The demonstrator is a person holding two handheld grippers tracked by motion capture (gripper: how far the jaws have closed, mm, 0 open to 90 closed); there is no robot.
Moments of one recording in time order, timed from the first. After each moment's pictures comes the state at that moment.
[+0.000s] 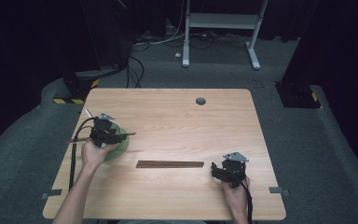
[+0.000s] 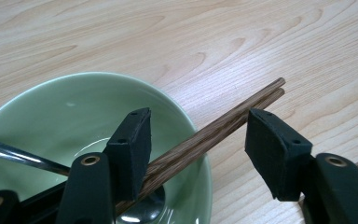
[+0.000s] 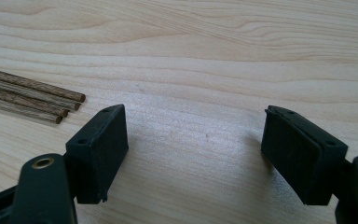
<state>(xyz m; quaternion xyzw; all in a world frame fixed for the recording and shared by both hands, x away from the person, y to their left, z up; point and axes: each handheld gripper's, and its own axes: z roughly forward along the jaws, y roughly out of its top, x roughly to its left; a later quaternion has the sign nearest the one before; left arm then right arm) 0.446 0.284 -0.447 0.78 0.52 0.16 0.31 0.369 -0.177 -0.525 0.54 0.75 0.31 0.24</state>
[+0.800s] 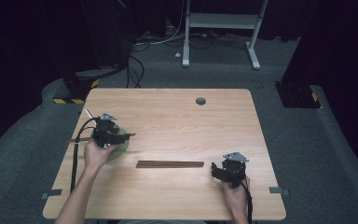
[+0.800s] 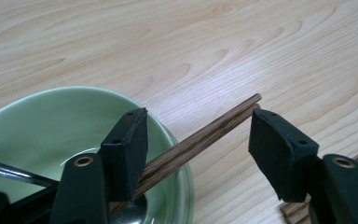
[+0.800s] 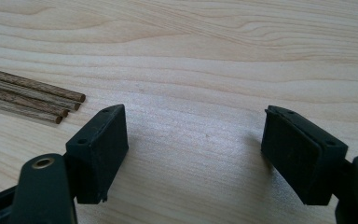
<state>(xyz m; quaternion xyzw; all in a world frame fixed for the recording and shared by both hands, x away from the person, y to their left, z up) 0.440 0.274 -0.442 0.78 0.51 0.16 0.33 0.369 -0.177 -0.525 0.54 0.75 0.31 0.24</state>
